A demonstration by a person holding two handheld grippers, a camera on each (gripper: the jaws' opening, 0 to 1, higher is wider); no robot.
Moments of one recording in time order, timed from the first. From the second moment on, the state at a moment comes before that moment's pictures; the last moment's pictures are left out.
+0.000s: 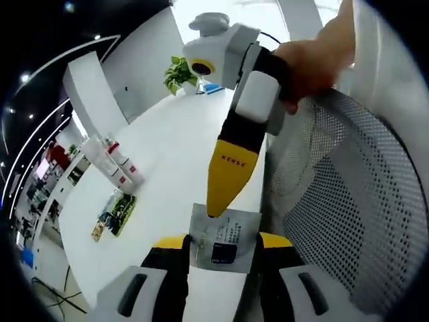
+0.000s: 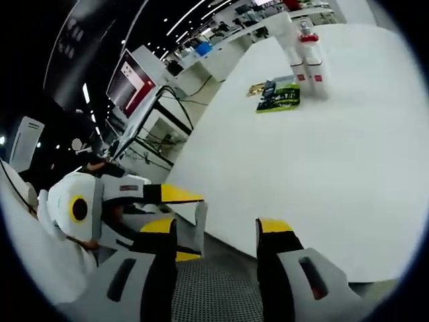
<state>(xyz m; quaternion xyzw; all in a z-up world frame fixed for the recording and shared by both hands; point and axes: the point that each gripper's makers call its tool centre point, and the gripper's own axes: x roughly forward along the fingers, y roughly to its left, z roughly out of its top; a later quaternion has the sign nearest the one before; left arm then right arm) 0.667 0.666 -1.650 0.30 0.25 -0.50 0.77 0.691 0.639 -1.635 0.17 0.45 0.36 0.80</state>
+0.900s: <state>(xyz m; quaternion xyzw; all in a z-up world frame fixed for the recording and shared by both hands) 0.664 0.662 -1.649 0.31 0.24 -0.51 0.77 0.690 0.636 -1.639 0.16 0.46 0.35 0.80</state>
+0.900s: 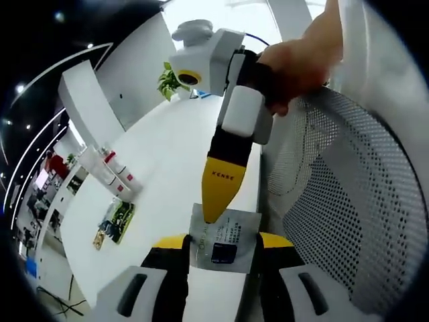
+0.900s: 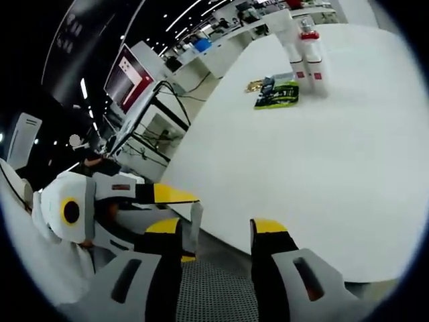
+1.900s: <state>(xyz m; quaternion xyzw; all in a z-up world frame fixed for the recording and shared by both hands) 0.665 0.664 -1.650 0.31 0.24 -0.50 0.77 0.690 0.635 -1.639 0.16 0.45 0.35 0.80</state>
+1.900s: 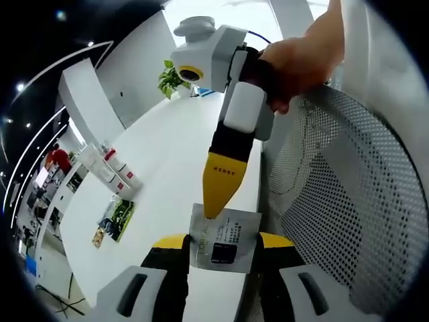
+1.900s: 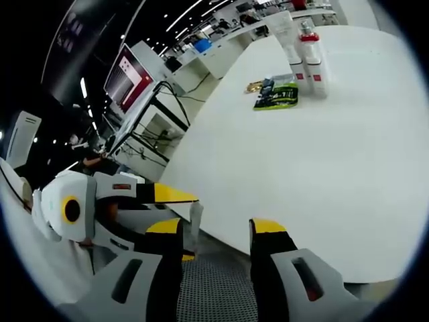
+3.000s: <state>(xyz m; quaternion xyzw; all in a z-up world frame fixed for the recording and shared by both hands) 0.657 0.663 -1.655 0.32 0.25 -0.51 0.76 0.687 0.635 -1.634 0.16 0.45 0.35 0.81</state>
